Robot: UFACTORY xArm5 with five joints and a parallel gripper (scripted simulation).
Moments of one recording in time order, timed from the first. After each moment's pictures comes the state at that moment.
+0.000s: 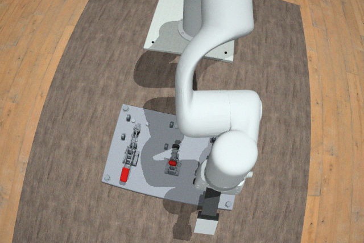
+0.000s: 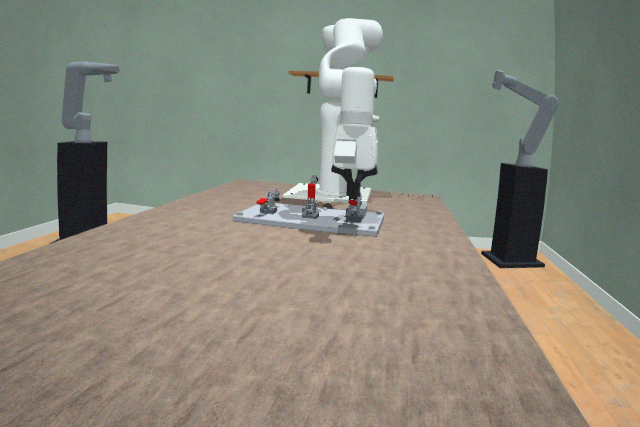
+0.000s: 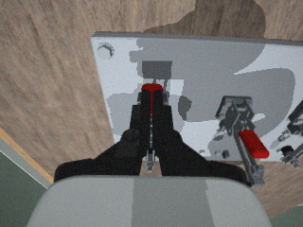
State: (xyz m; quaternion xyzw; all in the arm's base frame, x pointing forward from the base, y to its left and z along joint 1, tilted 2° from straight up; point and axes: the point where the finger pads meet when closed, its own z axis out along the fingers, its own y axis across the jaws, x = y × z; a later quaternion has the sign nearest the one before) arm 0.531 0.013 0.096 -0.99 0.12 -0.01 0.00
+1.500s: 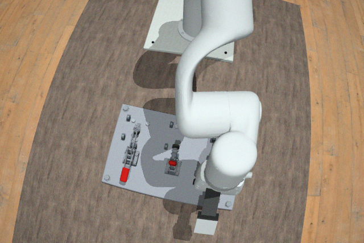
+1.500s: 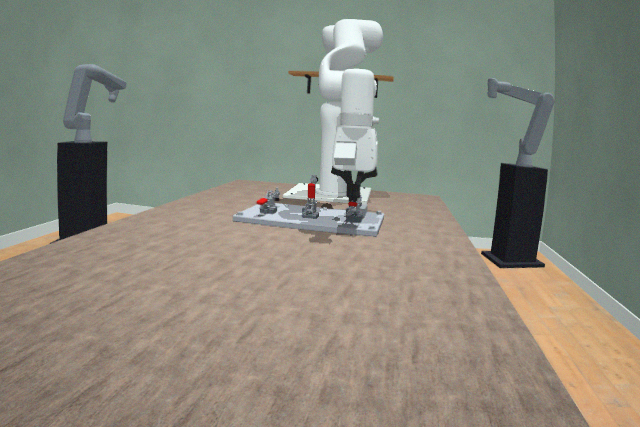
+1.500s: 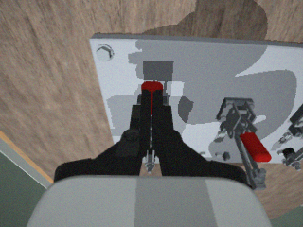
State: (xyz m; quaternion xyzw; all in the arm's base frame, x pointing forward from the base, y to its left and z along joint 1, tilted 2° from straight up) arm 0.531 0.013 0.092 -0.99 0.12 -0.01 0.00
